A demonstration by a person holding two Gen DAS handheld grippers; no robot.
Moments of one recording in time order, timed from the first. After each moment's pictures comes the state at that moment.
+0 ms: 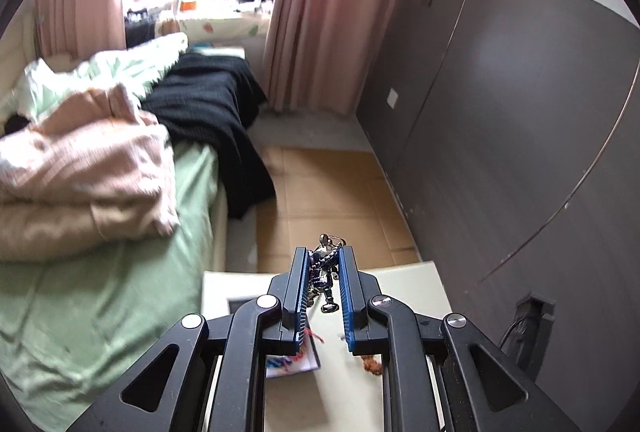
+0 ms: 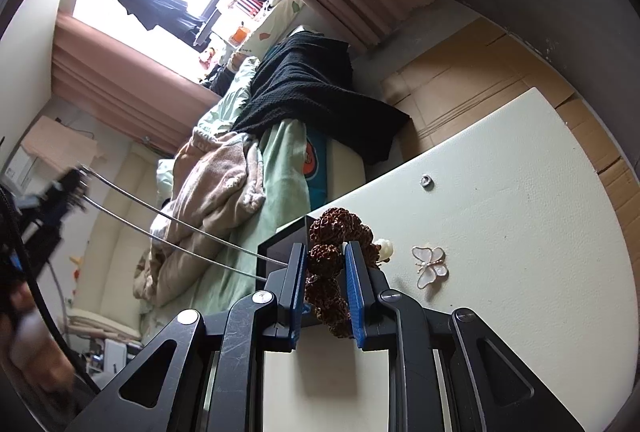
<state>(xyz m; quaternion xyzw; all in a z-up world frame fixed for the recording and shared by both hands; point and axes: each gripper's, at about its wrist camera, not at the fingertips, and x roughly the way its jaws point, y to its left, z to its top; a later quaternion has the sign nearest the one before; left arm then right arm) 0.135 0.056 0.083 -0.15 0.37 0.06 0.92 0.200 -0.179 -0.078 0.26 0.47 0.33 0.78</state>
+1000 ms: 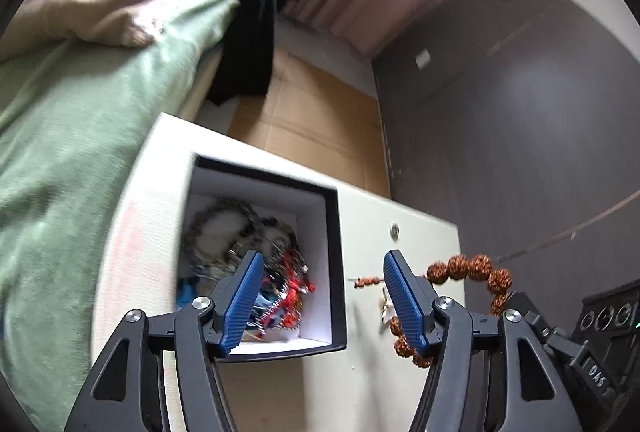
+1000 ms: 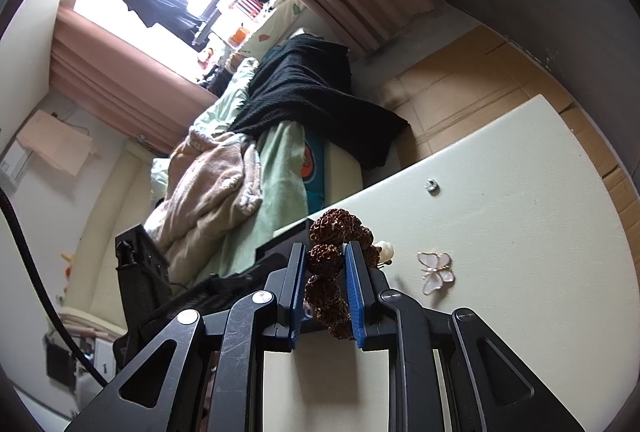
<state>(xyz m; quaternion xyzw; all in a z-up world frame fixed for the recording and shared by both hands) 0.145 0.102 -0.095 -0.36 0.41 0.04 0.84 0.196 -0.167 -0.074 0.25 0.45 0.33 0.79</state>
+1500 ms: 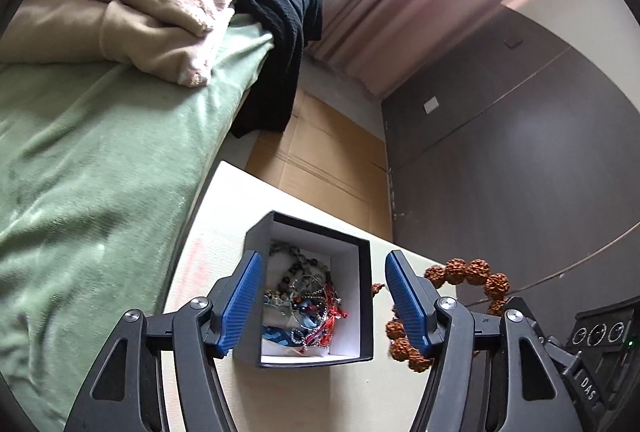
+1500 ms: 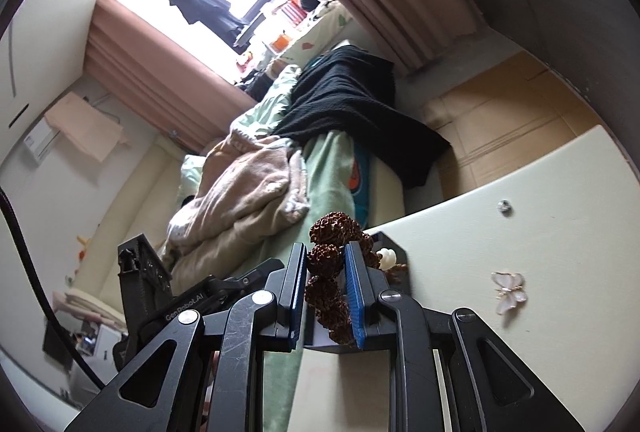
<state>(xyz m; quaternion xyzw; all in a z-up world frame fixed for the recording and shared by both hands) 0.108 0.148 -0.074 -0.38 0.36 0.07 0.85 0.179 -0.117 -0.050 0.24 0.40 0.38 0.79</state>
